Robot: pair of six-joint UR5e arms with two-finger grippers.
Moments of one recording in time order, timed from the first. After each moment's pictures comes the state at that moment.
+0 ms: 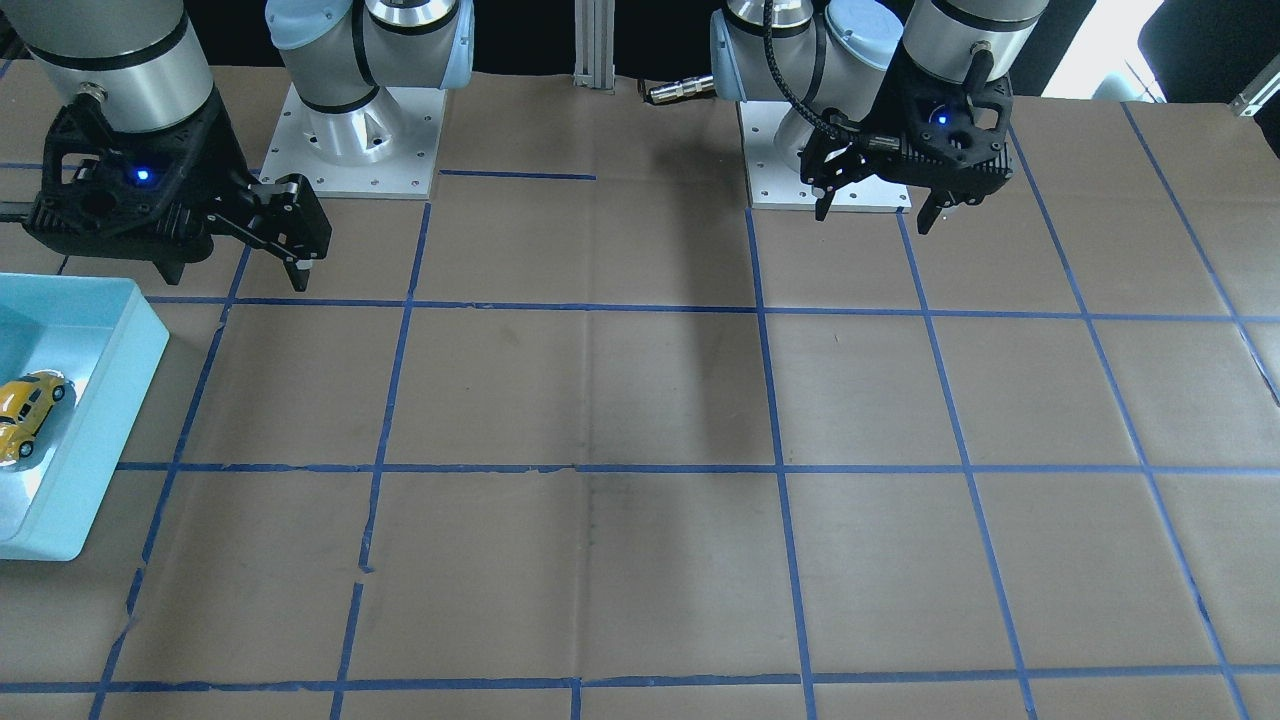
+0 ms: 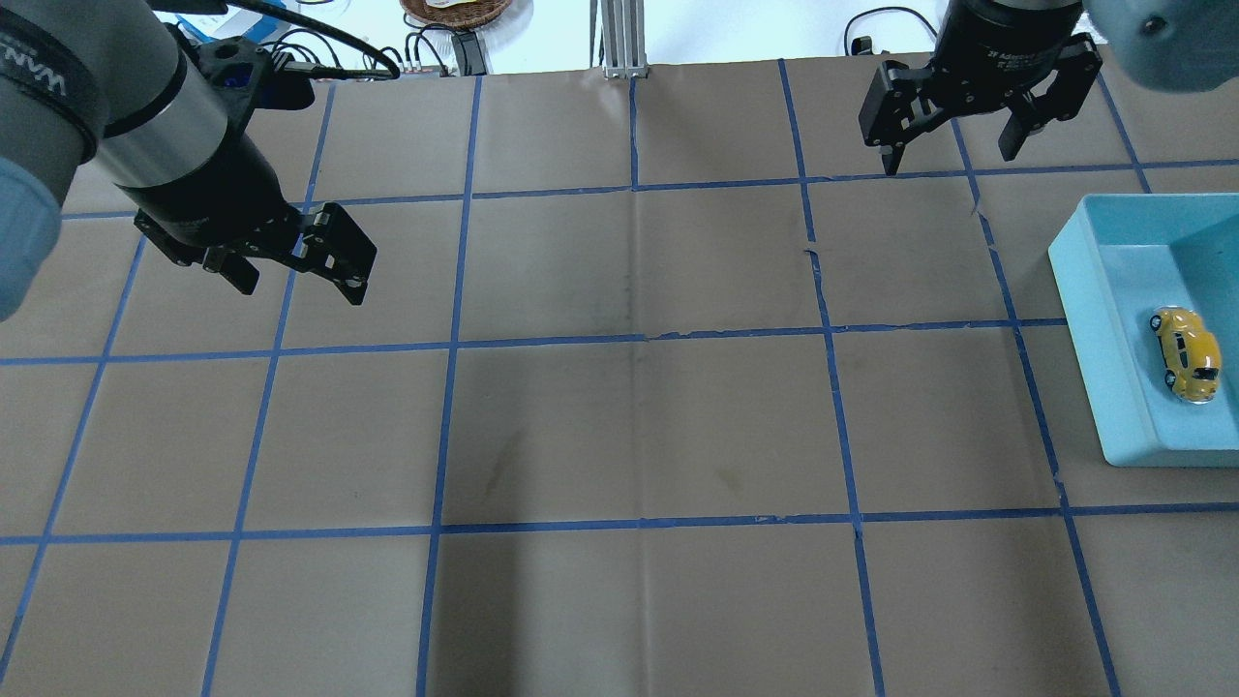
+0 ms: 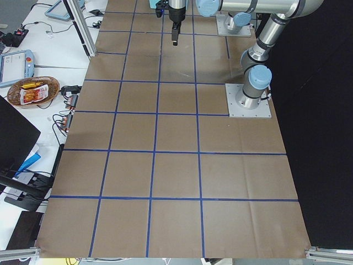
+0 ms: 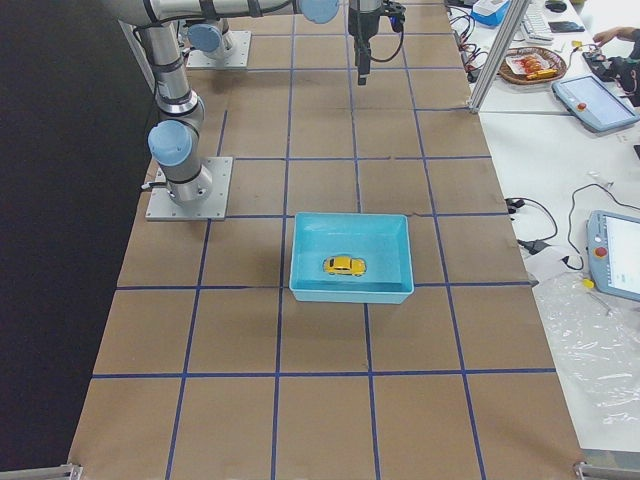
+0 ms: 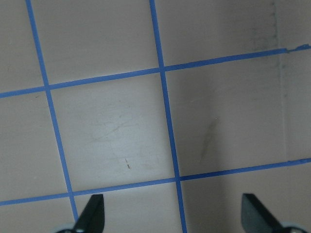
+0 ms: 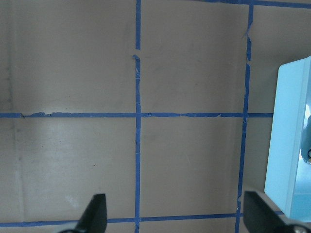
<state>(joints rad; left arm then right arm) -1.55 -1.46 -1.66 -1.59 1.58 0.17 1.58 -1.49 1.44 -1.55 -1.66 -0.02</state>
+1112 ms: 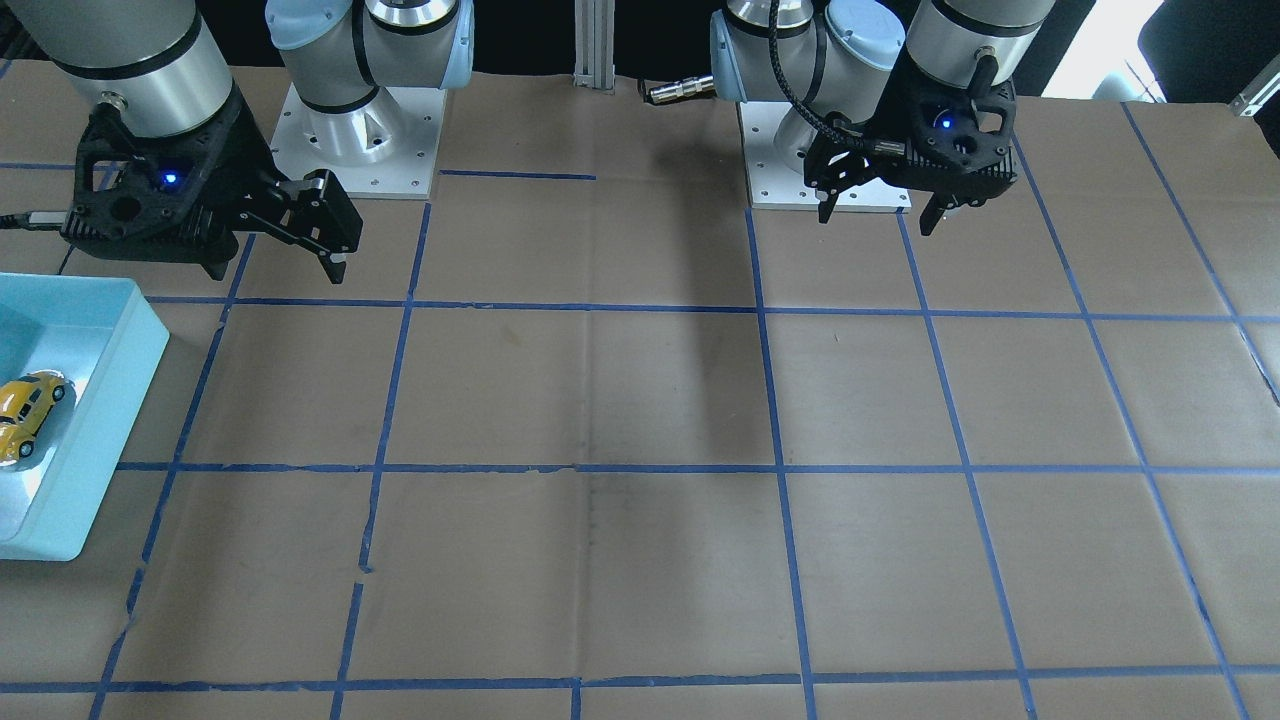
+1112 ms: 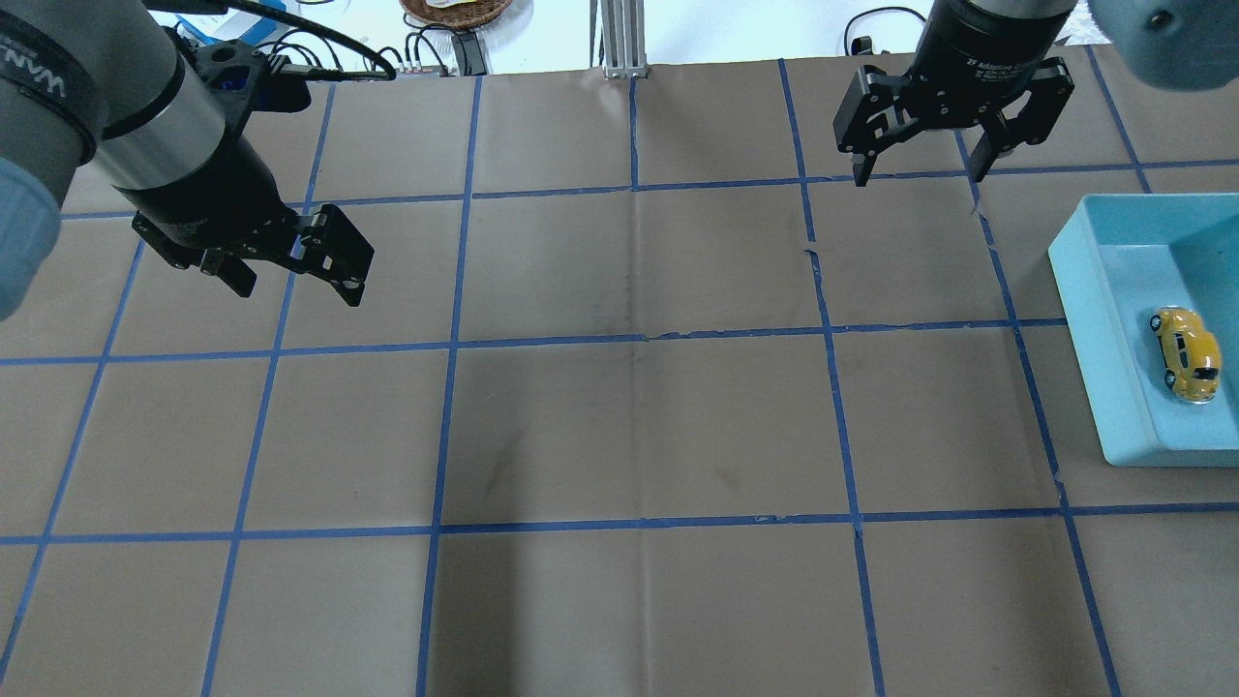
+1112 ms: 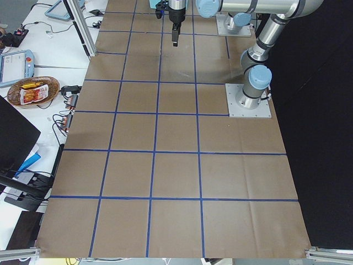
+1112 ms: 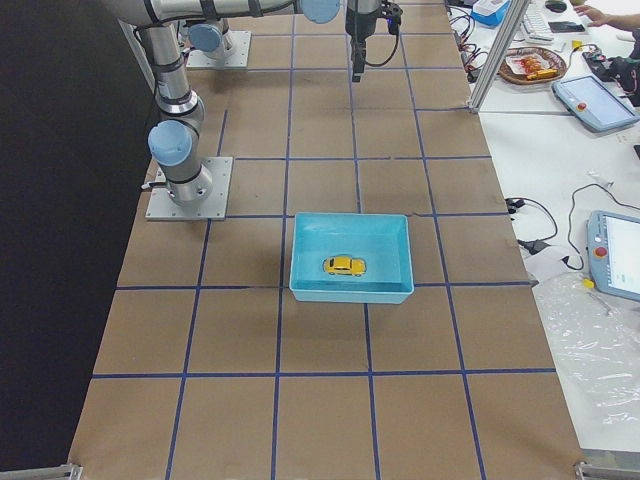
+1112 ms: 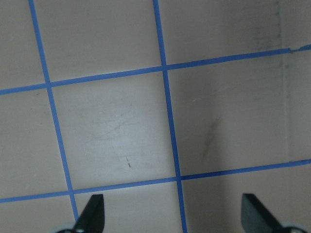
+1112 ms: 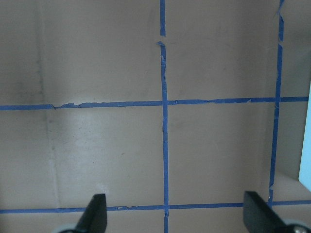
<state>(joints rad) -1.54 -1.46 -1.67 -1.59 1.58 0.16 1.58 -1.49 1.44 -1.51 -1.58 0.02</state>
